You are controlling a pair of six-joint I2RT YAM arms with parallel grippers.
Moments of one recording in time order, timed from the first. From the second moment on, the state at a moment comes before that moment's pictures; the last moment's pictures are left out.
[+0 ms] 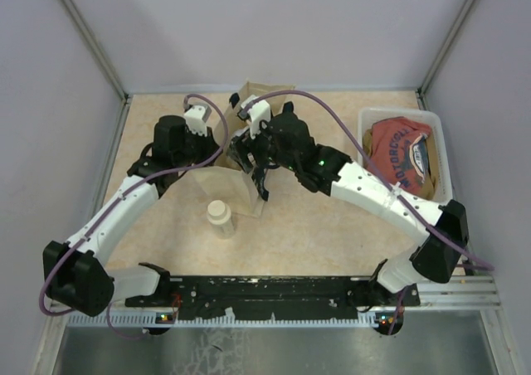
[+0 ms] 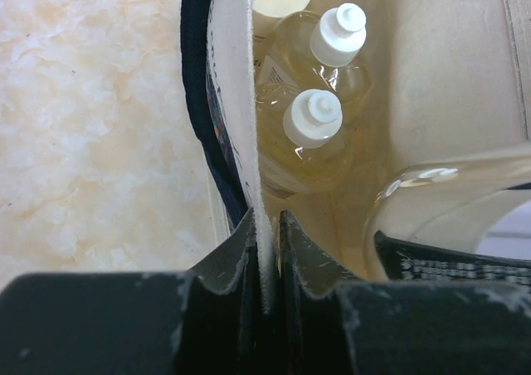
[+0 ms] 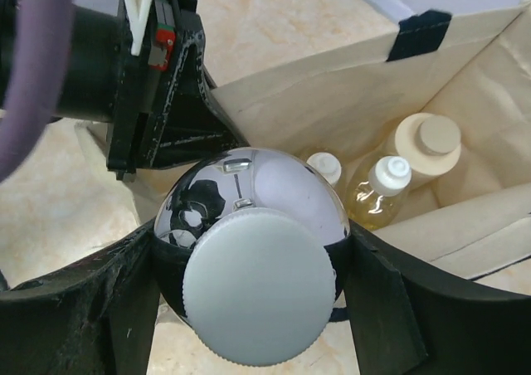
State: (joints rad) left arm -0.37 1.24 1.01 -0.23 0.16 -0.14; right arm 0.92 1.45 1.40 -0.22 0.08 -0.02
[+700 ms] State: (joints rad) left arm -0.37 1.23 1.00 -0.24 0.17 -0.14; right arm 0.86 1.71 1.49 -0.29 -0.11 0.11
